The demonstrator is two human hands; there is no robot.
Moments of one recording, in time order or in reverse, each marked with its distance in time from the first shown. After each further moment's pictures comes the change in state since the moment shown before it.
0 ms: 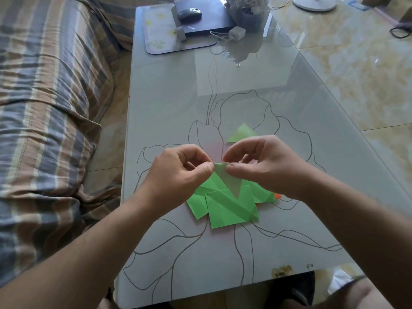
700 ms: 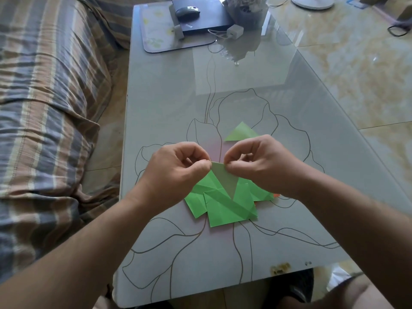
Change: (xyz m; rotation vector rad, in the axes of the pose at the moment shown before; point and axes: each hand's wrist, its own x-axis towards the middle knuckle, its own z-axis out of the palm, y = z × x) left_hand -0.001 0.008 -0.002 0.012 -0.009 0.033; right_hand 0.001 0.002 0.003 0.006 -0.012 0.057
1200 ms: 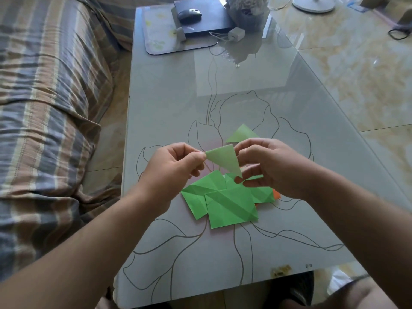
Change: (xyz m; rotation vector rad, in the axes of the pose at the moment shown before) left_hand 0.007 -0.007 0.002 -0.281 0.087 -0.271; right_hand 0.002 0.002 -0.011 0.372 -0.024 0.284
